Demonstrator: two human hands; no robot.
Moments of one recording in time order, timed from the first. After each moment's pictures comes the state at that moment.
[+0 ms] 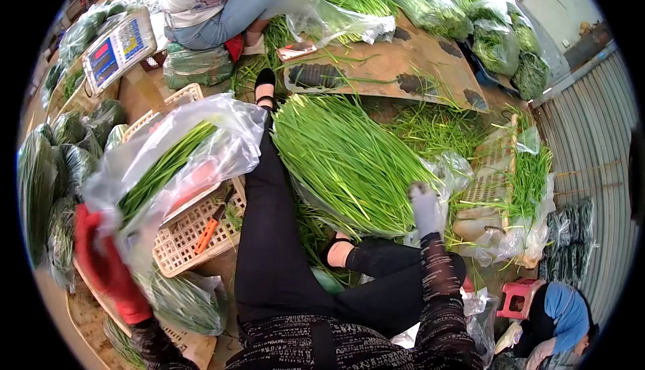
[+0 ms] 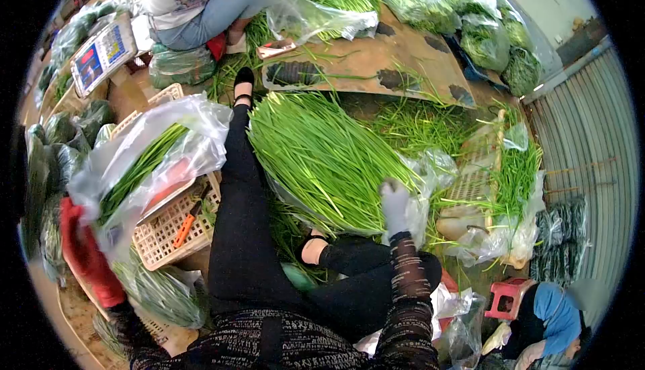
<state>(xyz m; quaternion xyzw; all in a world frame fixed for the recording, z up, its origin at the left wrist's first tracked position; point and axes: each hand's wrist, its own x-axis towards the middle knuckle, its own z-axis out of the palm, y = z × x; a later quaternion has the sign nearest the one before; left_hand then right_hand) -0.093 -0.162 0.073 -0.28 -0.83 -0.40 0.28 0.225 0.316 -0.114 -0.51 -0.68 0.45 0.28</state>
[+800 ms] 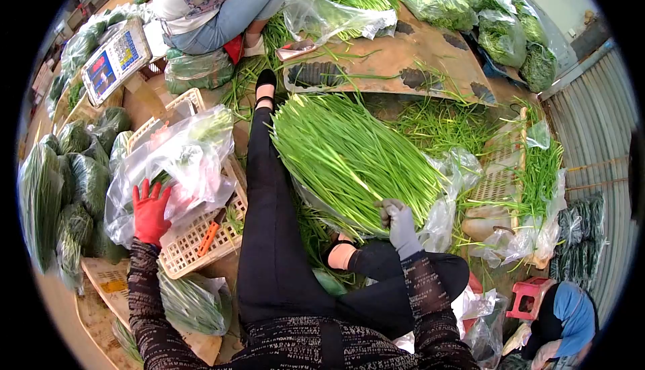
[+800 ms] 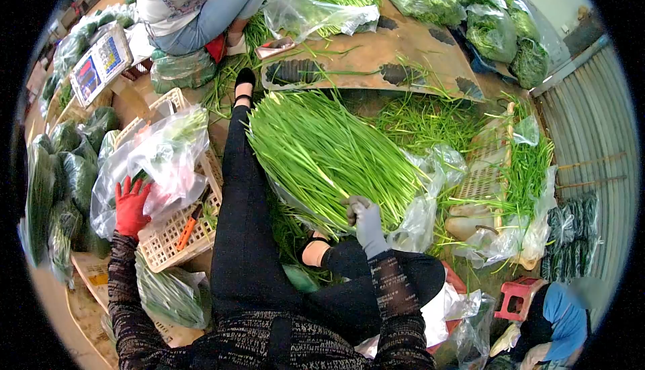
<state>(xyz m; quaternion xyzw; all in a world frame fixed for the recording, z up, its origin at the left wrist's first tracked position) -0.169 -0.117 -0.025 -0.38 -0.91 0.17 0.00 0.204 0.246 -0.107 -0.42 -0.49 0.74 0.21</state>
